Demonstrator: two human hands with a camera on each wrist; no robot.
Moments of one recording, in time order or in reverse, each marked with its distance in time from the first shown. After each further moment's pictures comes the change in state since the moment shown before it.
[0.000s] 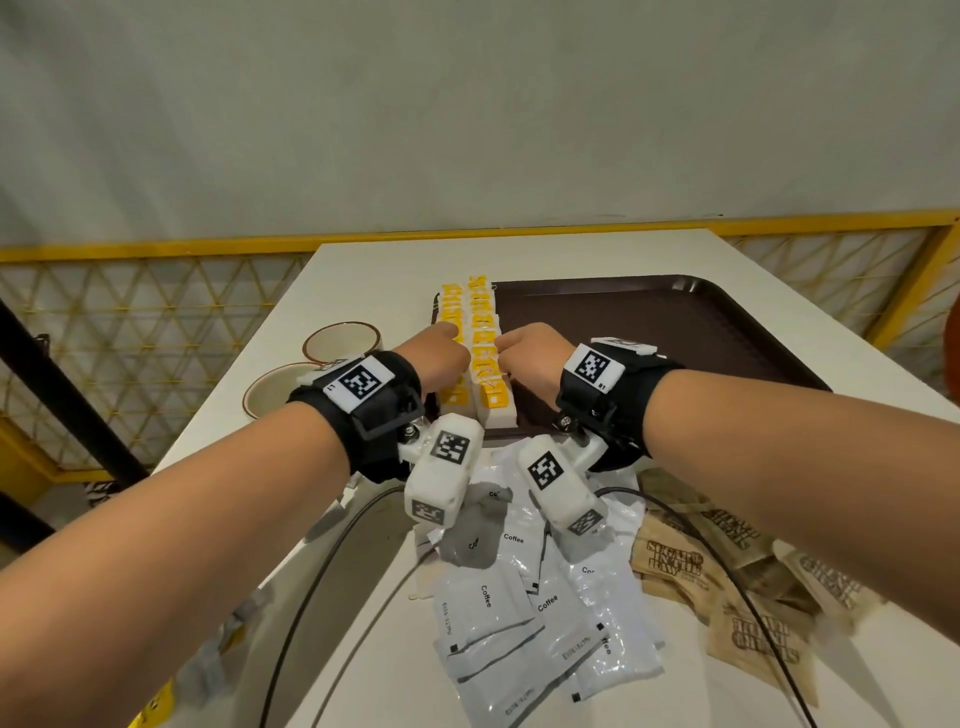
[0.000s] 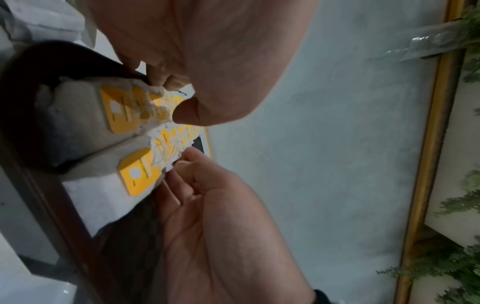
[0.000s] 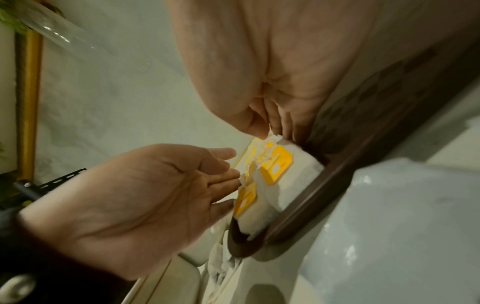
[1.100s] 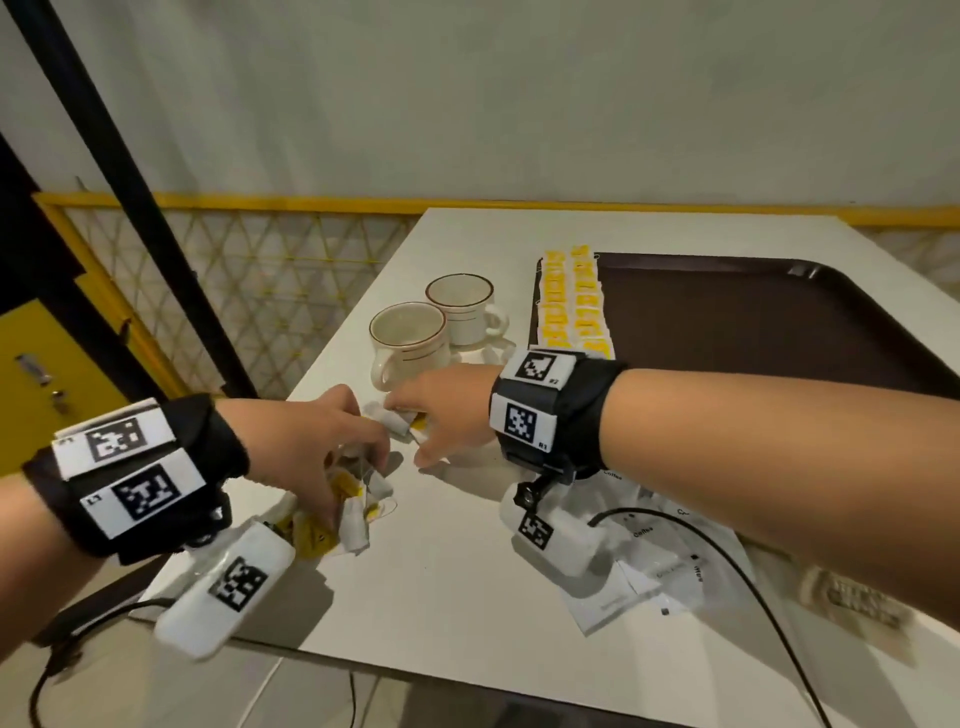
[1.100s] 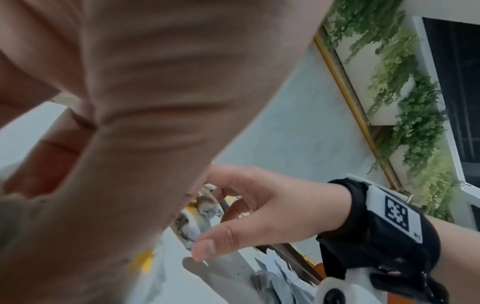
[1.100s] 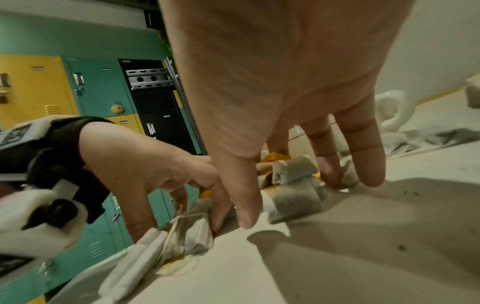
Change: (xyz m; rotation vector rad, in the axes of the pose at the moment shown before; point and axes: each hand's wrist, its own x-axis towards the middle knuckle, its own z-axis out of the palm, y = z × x) left_hand -0.164 -0.137 -0.117 0.851 -0.467 0.028; right_hand -0.096 -0.086 0.126 -0.921 -0.485 -0.782
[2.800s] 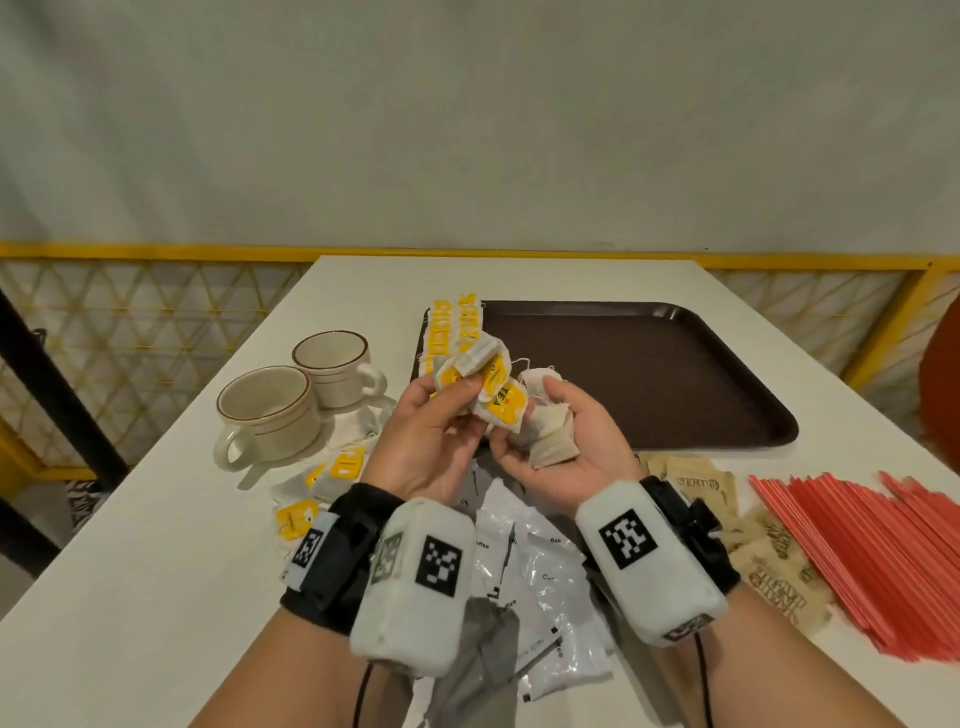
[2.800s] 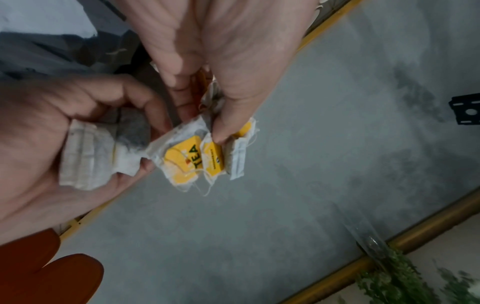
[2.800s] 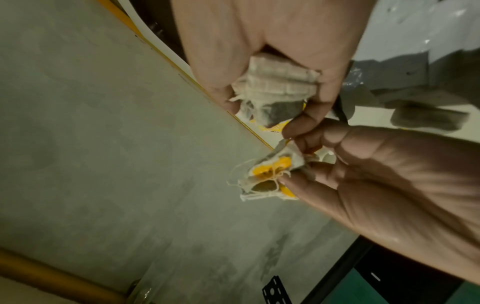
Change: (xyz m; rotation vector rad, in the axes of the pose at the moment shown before) left_hand 0.123 0.184 -0.028 -2.312 0.453 0.581; right_hand -0.133 0.109 0.027 2.742 0.749 0.358
